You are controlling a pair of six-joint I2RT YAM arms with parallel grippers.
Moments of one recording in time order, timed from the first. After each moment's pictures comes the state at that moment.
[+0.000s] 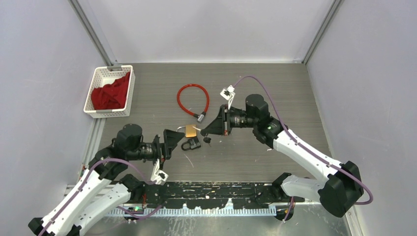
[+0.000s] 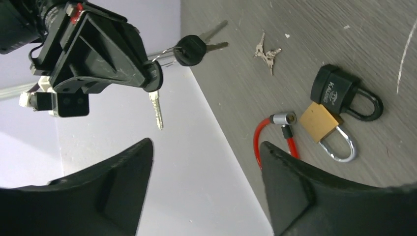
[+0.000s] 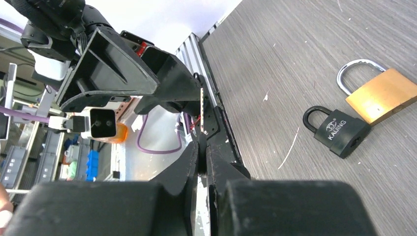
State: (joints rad) left arm -0.63 0.62 0.75 -0.70 0.65 1.95; right arm 0.63 1.13 0.83 0.10 -0.78 0.63
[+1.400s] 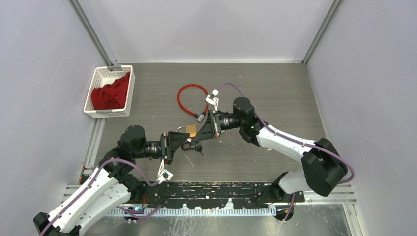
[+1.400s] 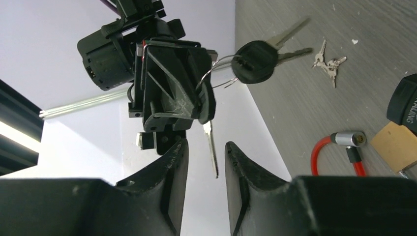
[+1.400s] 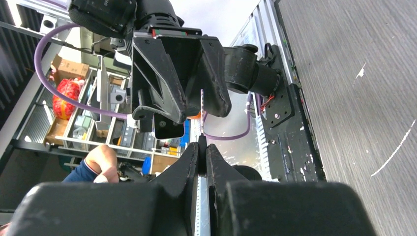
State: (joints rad) left arm -0.64 0.59 0.57 -0.32 0.76 1.96; right arm 0.69 1.37 0.79 0.49 -1.02 1.03
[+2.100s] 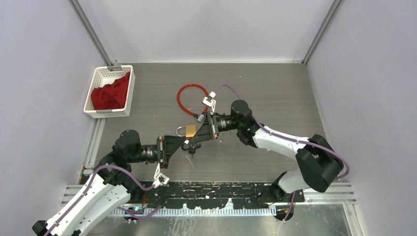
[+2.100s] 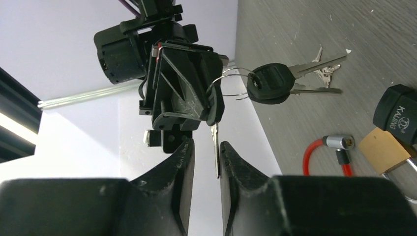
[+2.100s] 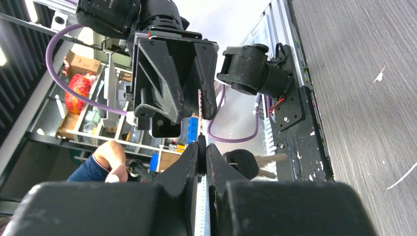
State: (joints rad) left arm -0.64 0.50 0.55 -0.35 0.76 1.90; right arm 0.72 1.41 0.77 0.61 -1.01 1.09
